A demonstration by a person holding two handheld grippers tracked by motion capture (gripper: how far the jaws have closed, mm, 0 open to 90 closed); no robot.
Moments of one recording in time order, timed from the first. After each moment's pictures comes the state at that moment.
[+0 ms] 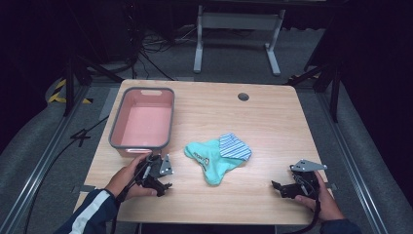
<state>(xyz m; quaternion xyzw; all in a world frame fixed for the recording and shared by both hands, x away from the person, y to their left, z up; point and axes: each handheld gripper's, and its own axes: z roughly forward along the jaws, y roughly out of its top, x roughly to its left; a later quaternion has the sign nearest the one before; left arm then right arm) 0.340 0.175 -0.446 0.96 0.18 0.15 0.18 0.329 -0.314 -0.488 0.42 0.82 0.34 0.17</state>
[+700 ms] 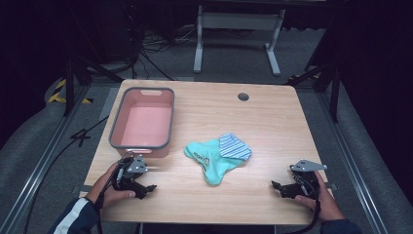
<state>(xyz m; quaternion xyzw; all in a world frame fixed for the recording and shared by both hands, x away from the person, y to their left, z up) 0.336 0.250 -0.471 0.91 0.27 0.10 0.29 0.329 -0.314 -0.488 0.42 0.82 0.34 0.17</state>
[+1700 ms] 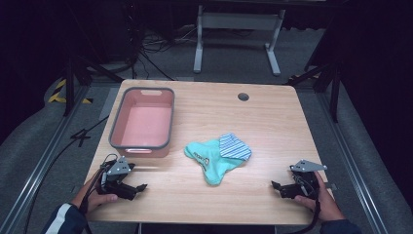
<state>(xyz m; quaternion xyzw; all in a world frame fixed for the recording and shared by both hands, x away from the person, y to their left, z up) 0.328 0.281 -0.483 0.88 0.31 0.11 0.35 0.328 -0.313 -0.488 0.42 0.82 0.34 0.17</state>
